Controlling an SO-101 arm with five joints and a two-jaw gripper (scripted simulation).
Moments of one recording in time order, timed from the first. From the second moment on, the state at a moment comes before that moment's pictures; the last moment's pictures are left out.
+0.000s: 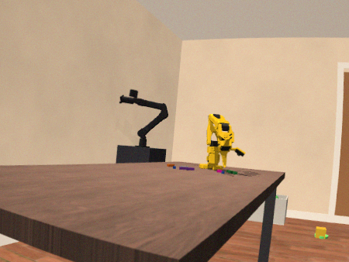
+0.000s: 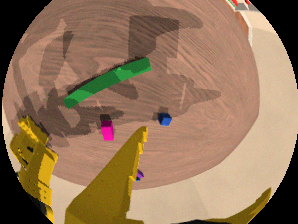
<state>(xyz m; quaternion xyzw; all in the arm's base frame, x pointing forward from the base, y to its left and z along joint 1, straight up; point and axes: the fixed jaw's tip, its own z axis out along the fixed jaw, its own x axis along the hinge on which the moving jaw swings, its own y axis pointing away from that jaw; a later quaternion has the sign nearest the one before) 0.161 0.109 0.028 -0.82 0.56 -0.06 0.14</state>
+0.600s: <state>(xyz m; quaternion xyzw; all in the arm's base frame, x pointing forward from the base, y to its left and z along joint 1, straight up) 0.153 0.103 0.027 -0.83 0.54 -0.05 0.11</state>
